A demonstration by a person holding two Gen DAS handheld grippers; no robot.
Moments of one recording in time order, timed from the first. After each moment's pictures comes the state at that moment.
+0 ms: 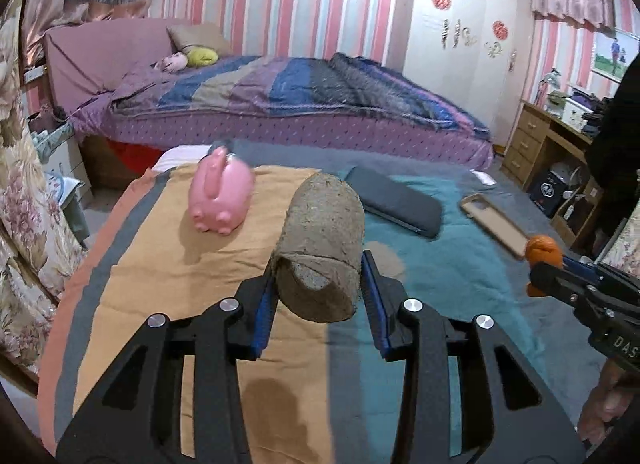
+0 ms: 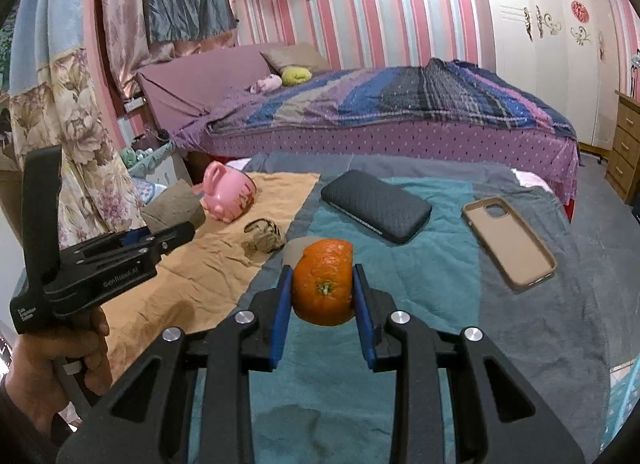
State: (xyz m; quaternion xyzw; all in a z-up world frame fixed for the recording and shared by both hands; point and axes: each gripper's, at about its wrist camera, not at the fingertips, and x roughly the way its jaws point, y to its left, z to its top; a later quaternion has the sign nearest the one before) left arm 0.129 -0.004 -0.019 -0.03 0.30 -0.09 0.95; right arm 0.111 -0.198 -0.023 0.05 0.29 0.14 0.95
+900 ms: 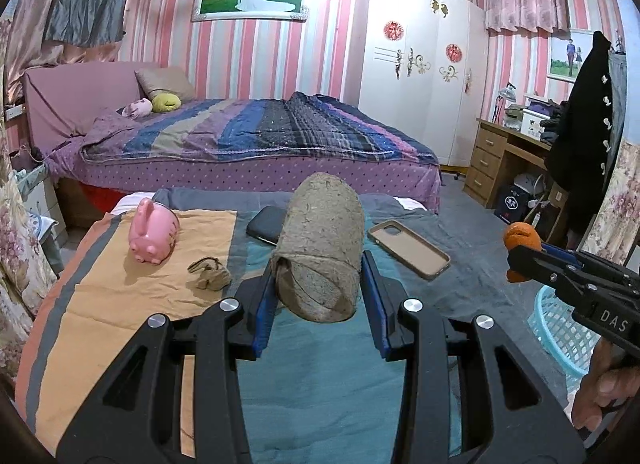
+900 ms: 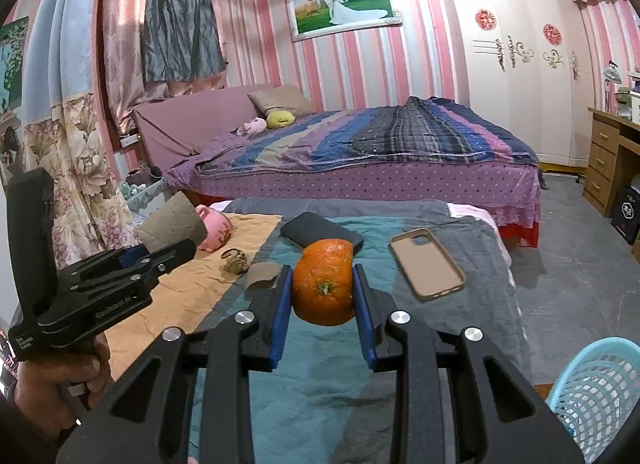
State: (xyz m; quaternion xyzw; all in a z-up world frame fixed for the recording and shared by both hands) left arm 0.063 -0.092 0.019 -0.02 0.23 -0.14 0.96; right arm 0.043 -0.280 0.017 0.06 0.22 0.11 0.97
